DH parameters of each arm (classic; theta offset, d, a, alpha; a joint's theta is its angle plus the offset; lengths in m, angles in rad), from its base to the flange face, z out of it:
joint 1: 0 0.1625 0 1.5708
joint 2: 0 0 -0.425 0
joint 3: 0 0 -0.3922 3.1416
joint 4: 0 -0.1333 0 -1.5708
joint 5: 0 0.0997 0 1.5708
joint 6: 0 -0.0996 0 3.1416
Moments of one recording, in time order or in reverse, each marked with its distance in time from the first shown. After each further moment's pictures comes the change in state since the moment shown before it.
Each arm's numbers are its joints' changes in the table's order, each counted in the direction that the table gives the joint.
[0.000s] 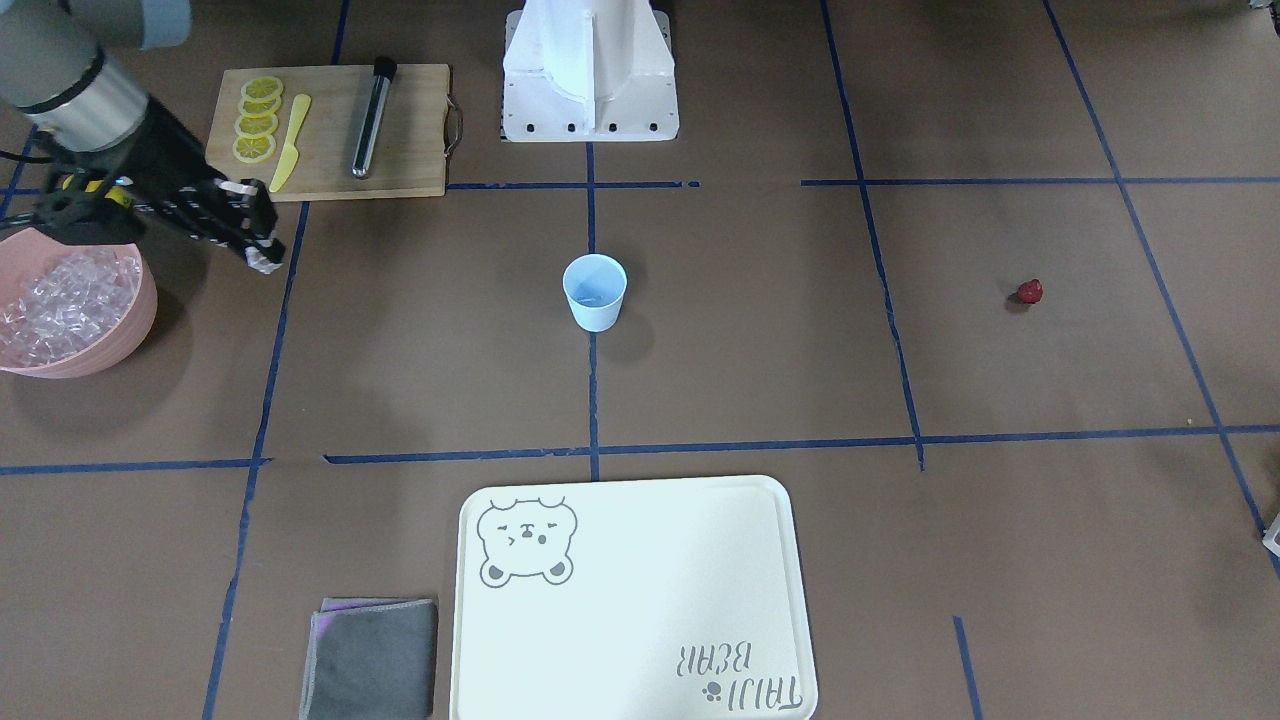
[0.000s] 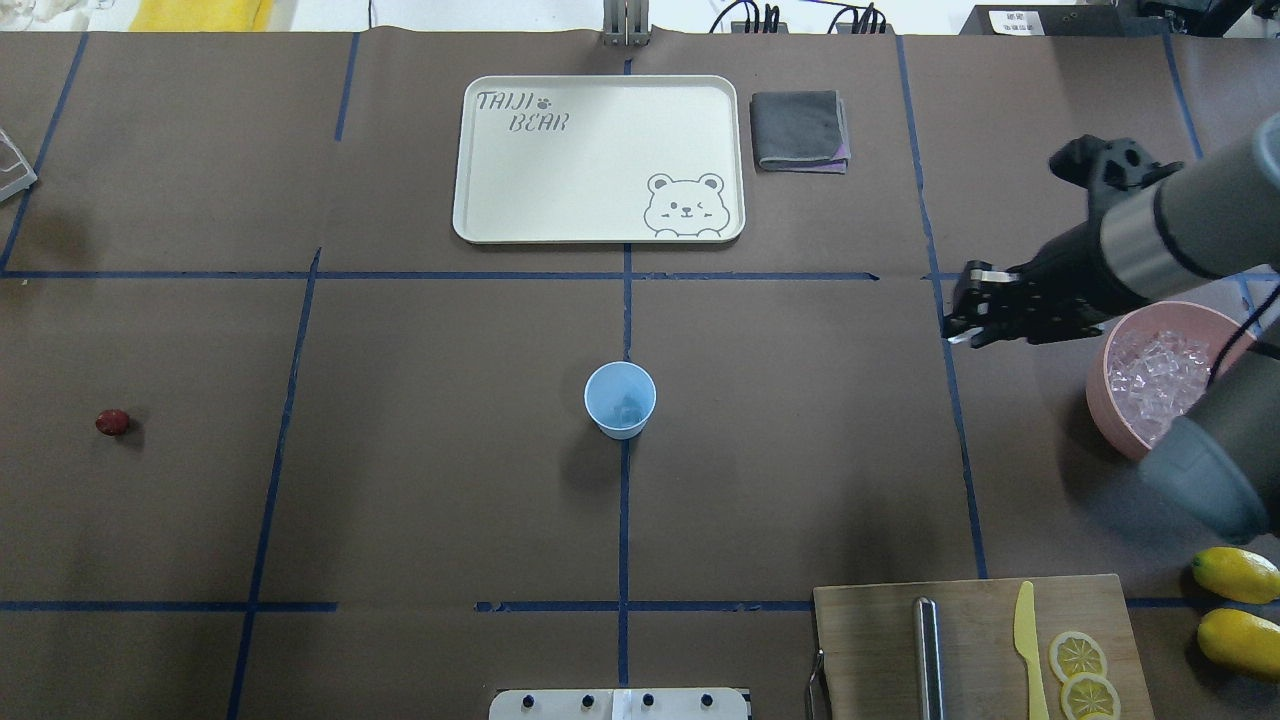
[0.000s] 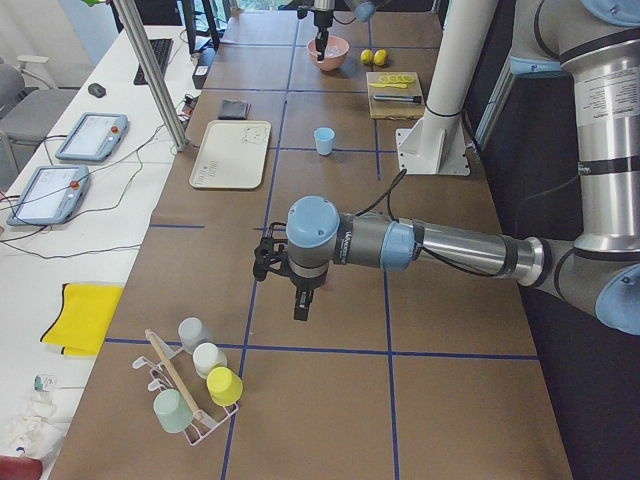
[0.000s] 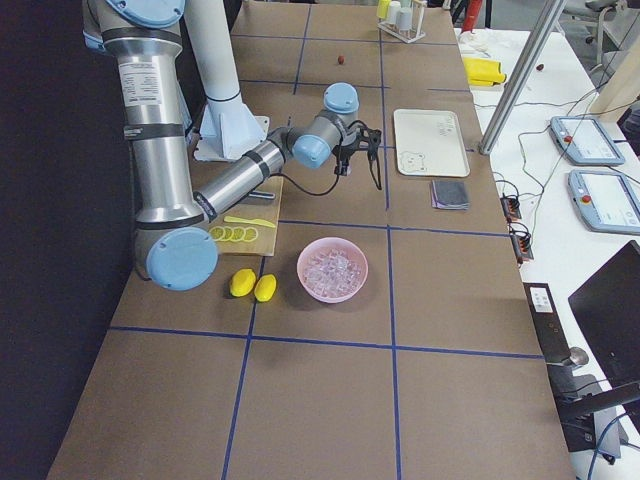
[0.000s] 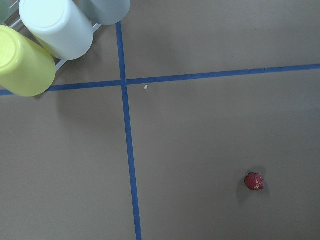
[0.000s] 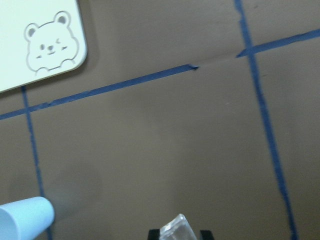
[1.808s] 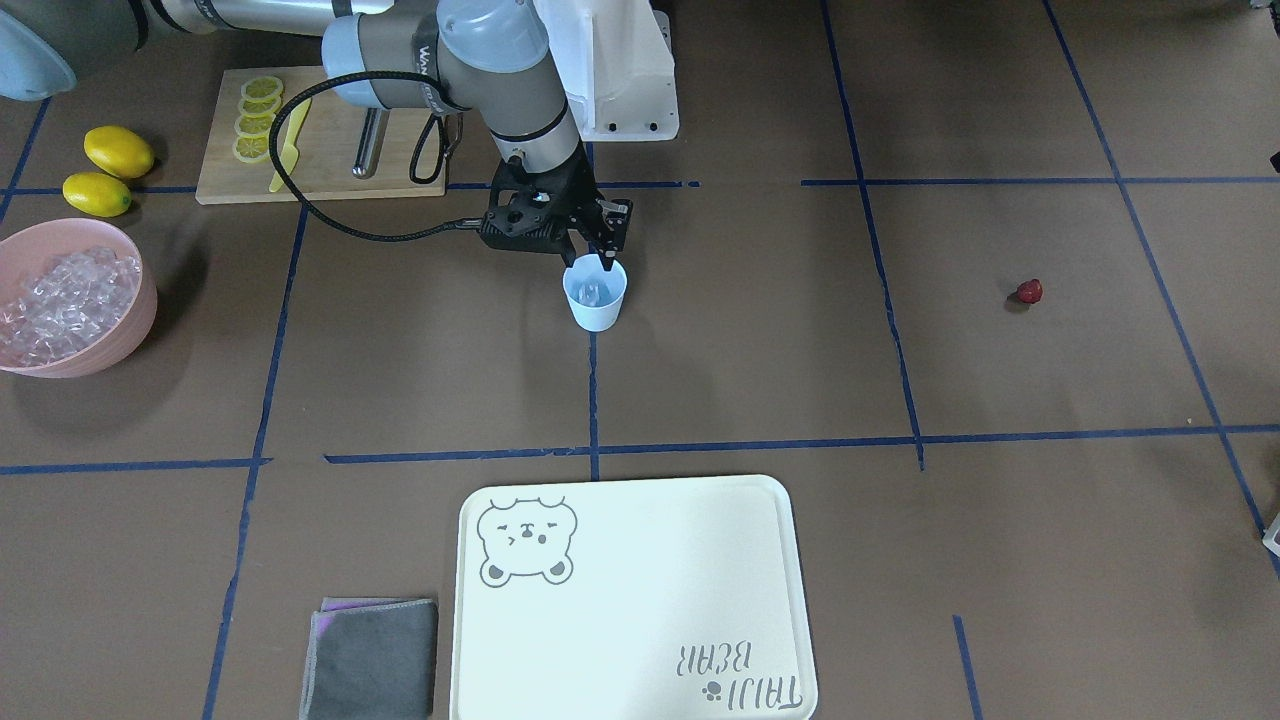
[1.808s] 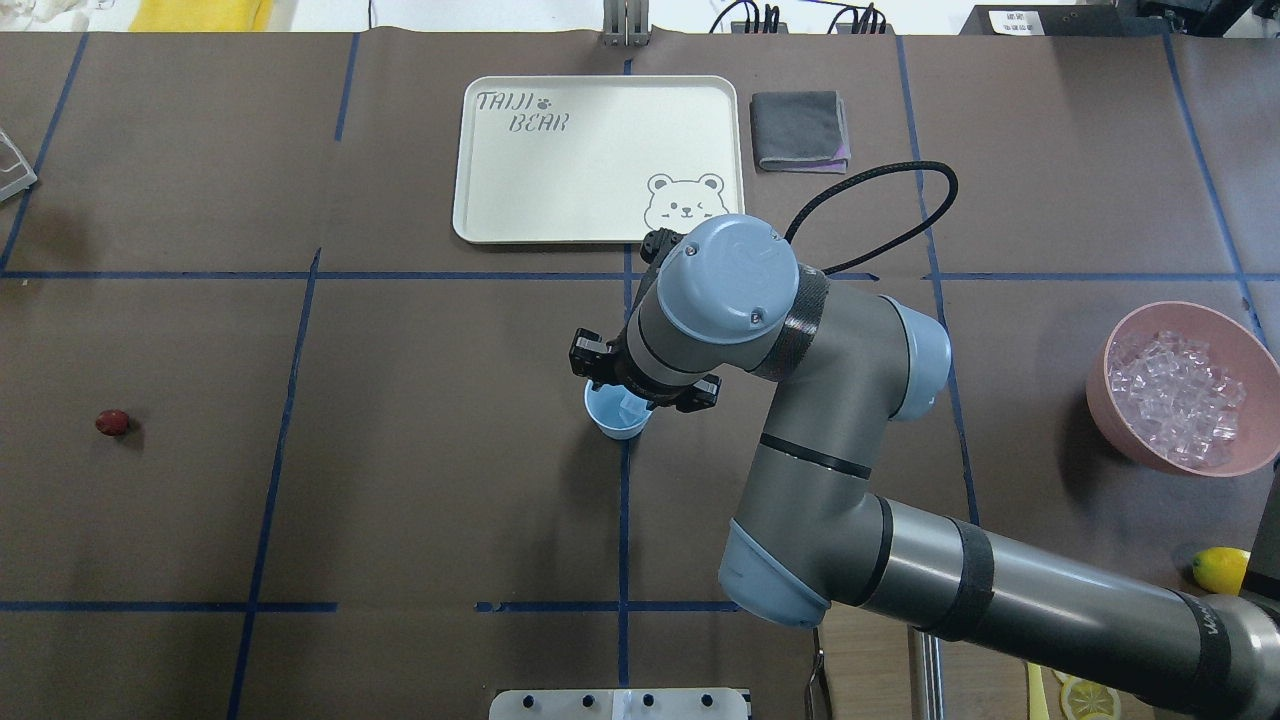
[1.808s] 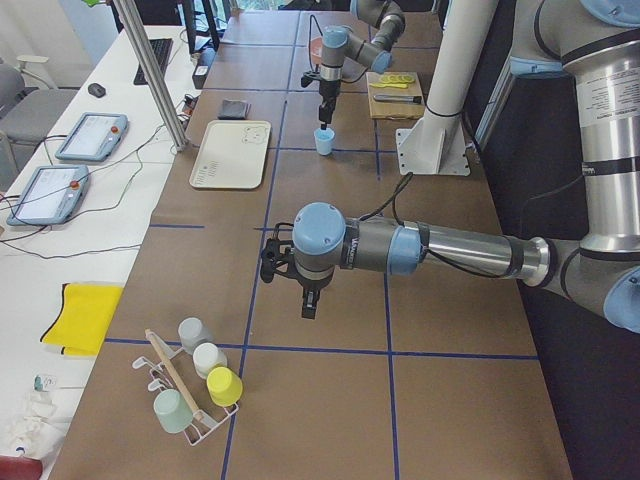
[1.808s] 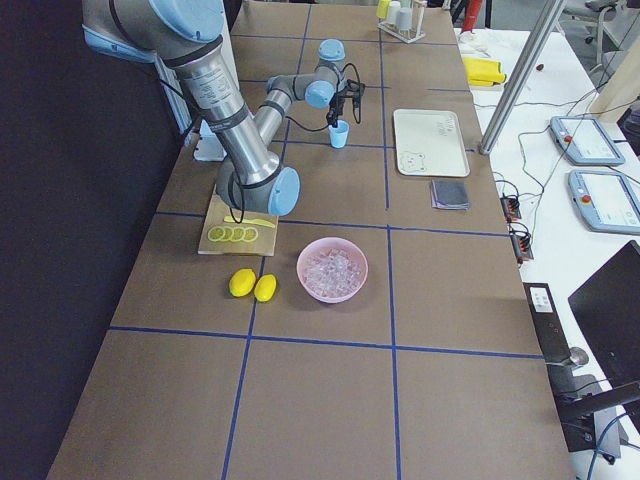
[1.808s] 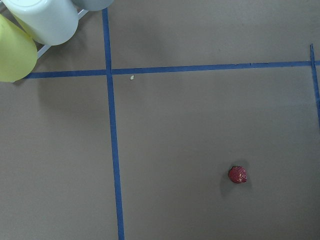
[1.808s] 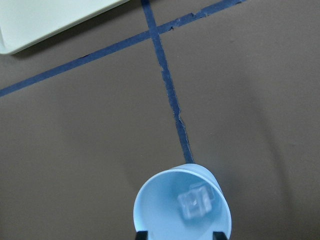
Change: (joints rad) left arm 0.000 0.027 -0.005 0.010 -0.062 0.015; right arm -0.354 0.528 -0.357 0.121 -0.322 -0.275
